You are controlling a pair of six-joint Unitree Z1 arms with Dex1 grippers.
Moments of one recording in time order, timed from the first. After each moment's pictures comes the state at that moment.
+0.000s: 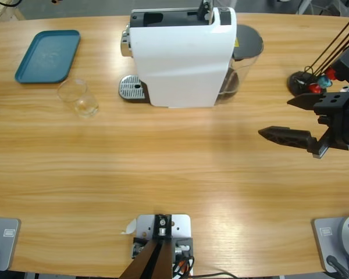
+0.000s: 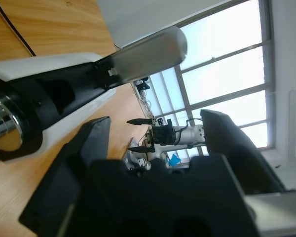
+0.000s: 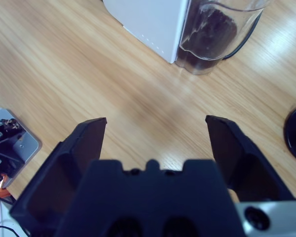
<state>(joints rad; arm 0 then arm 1) -0.32 1.65 -0.96 -0.52 -1.05 -1.06 0.83 1.15 -0.74 0.42 -0.04 0.10</state>
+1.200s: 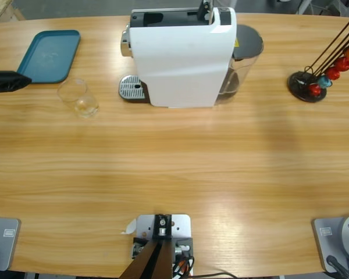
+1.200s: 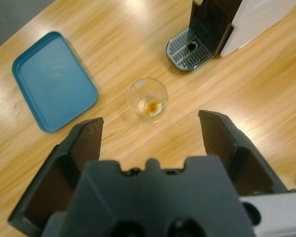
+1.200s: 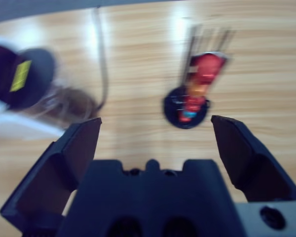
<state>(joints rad) -0.75 1.19 -1.00 0.62 0.24 -0.04 0.40 1.04 -0.87 0.55 -0.31 0.34</state>
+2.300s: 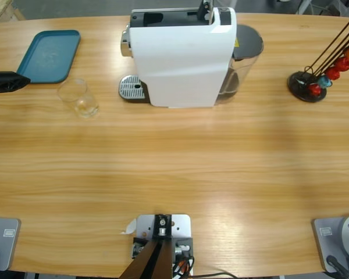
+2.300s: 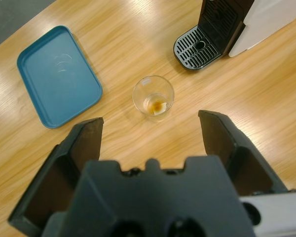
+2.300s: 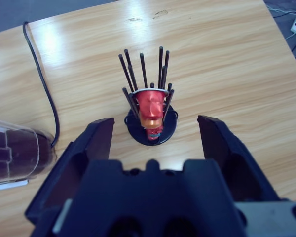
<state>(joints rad) -0.75 1.18 -0.97 0.60 0.27 -0.07 0.23 1.25 -0.94 0.48 -0.33 0.34</state>
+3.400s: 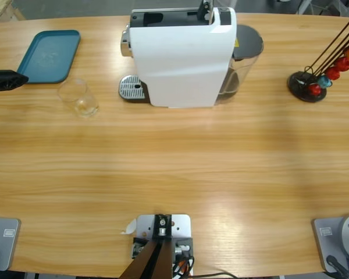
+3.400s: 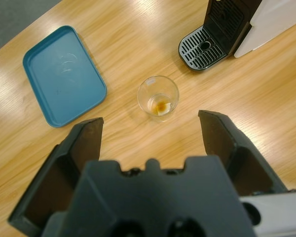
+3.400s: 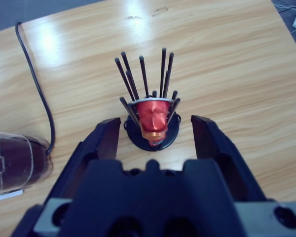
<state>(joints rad) -0.75 1.18 -0.97 0.60 0.28 -0.07 0.21 1.31 -0.91 0.41 -0.31 0.34</state>
